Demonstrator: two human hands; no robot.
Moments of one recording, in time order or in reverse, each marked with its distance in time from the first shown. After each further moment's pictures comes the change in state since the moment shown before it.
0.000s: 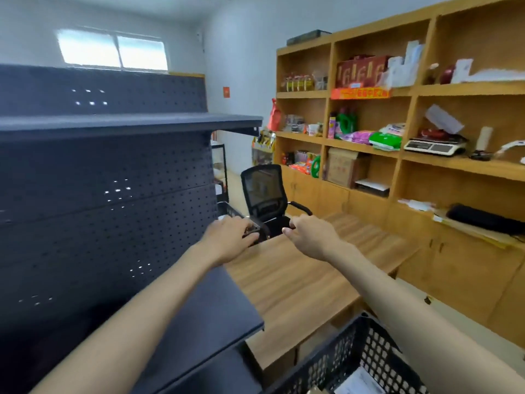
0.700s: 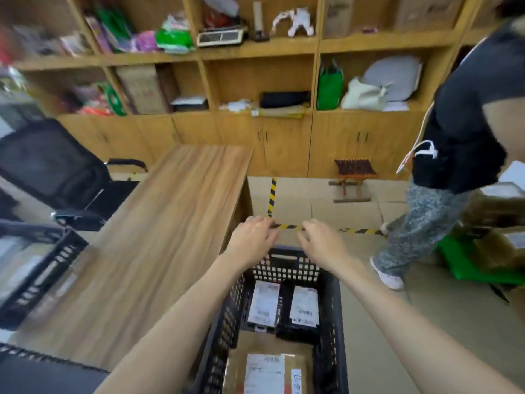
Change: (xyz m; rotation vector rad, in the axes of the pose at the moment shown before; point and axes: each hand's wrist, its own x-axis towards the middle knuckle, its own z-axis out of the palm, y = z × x) left_hand 0.110 0.312 0.221 -0.321 -0.292 0.747; right_hand -0.196 0.232 0.123 0.116 0.033 0.984
